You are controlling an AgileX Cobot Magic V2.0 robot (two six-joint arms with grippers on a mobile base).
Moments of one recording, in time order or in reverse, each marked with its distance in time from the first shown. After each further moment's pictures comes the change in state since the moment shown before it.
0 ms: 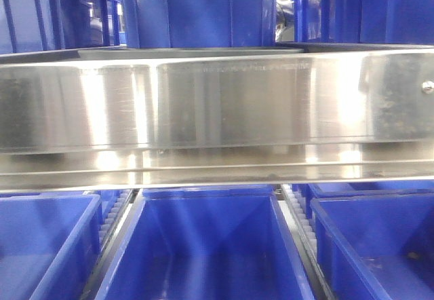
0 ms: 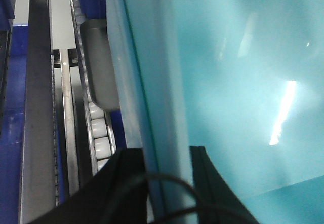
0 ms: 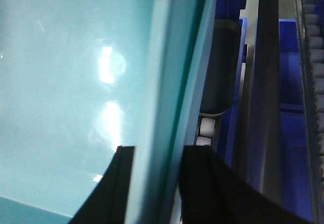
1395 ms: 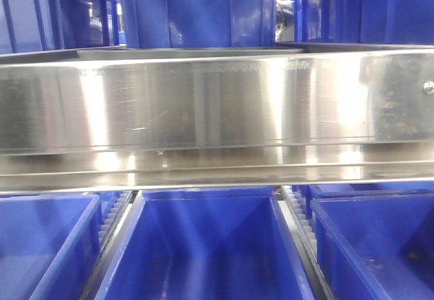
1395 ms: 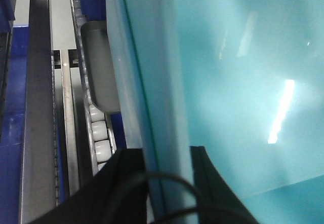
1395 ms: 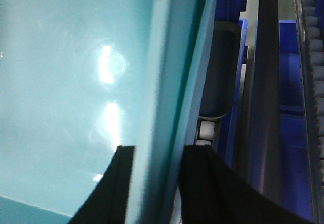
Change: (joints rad) left arm 0.000 0.000 0.000 0.000 0.000 0.000; right arm 0.000 0.000 0.000 0.000 0.000 0.000
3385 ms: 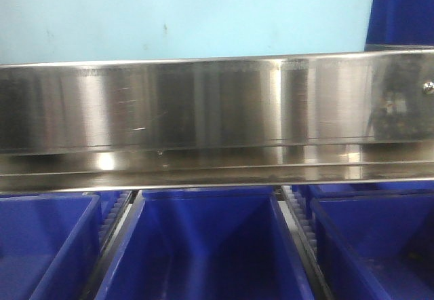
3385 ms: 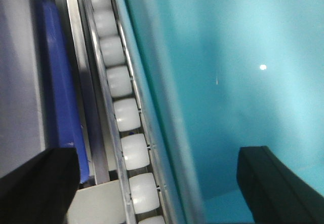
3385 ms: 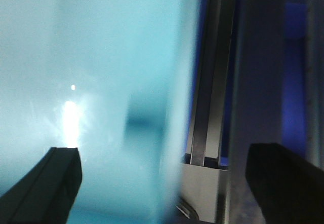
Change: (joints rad) left arm -0.009 0.094 0.273 0.048 0.004 0.022; right arm 0.000 0.135 0.192 -0.011 0.114 0.013
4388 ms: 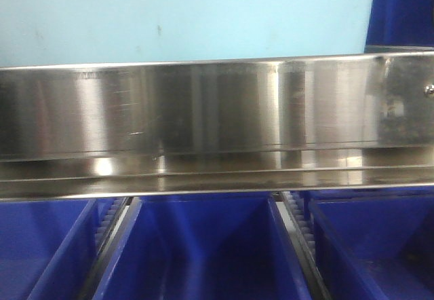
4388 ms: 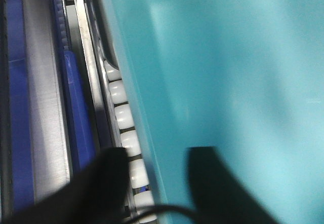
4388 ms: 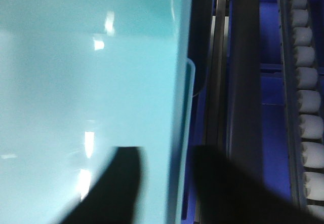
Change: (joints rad) left arm 0.000 0.123 -0.372 0.064 0.164 -0.007; right arm -0.015 0.095 -0.363 -0.044 0.051 0.000
